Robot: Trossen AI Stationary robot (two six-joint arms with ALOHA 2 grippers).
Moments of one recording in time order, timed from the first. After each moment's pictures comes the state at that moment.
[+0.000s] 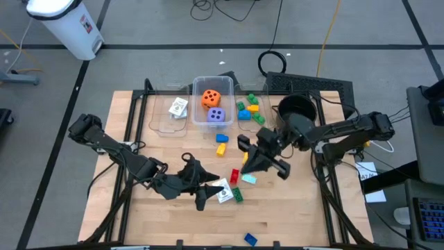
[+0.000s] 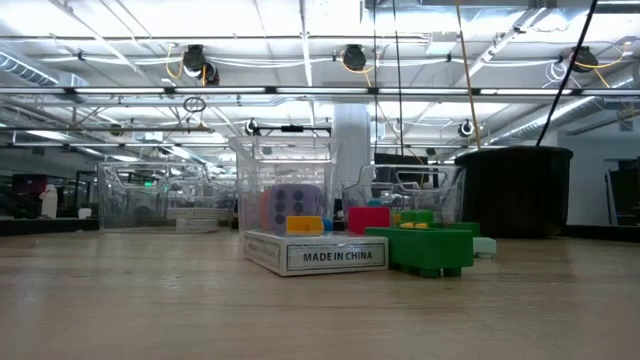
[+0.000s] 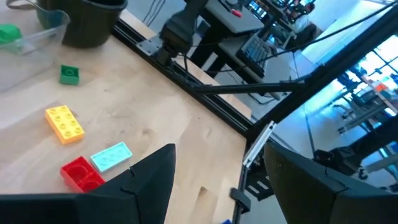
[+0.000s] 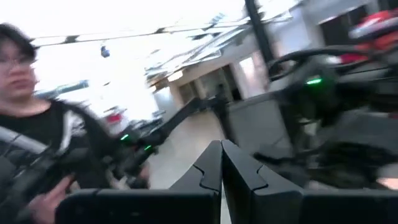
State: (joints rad) left arm -0.55 1.50 1.22 -0.08 -0.58 -0.87; right arm 0.11 1.37 1.09 0.64 -0.60 0.56
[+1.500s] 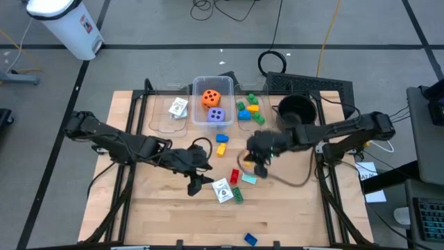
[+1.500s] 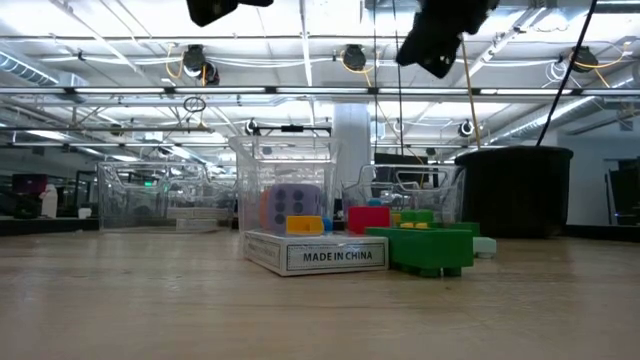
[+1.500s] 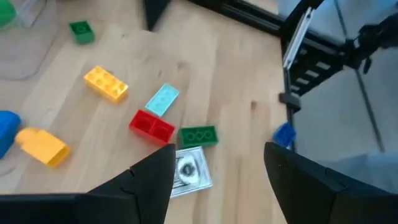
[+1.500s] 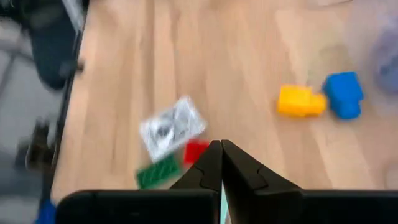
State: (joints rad) left arm -0.32 1.41 1.22 -0.45 -0.11 -0.55; right arm 0.13 1.36 1.09 -0.46 -0.04 0.31
